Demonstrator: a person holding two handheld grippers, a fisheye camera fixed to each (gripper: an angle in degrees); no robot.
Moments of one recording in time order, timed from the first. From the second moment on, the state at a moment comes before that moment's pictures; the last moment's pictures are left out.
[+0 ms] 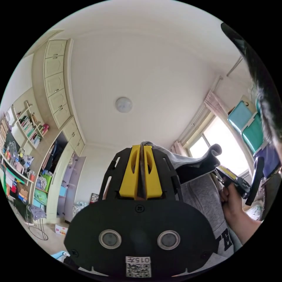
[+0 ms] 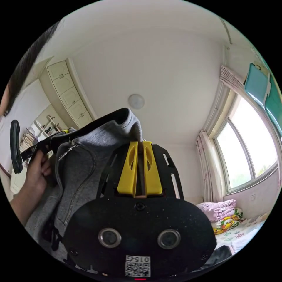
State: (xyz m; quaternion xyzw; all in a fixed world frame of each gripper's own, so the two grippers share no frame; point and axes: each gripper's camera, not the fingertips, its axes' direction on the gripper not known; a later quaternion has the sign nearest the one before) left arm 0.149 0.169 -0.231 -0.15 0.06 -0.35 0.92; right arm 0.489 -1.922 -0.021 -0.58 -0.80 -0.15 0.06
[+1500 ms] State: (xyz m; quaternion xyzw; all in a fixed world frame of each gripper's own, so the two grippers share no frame) left arm 0.445 0.496 -0.454 -0.68 0.37 -0.43 0.45; right arm 0.957 -1.628 0.237 -0.69 -0.24 -0.49 -0.47
